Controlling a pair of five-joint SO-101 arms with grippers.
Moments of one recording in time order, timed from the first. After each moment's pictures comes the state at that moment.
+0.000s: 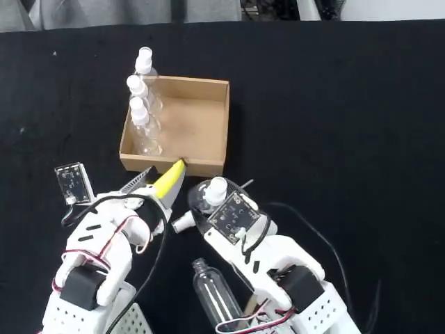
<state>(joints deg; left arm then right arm) 15.8 -104.1 81.4 48.1 34.1 -37.4 -103.1 89.5 50.2 16.4</state>
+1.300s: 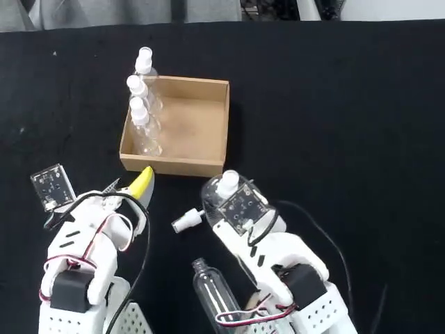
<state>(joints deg) 3.4 -104.5 77.3 62.0 29.3 -31.1 -103.1 89.4 51.6 16.4</state>
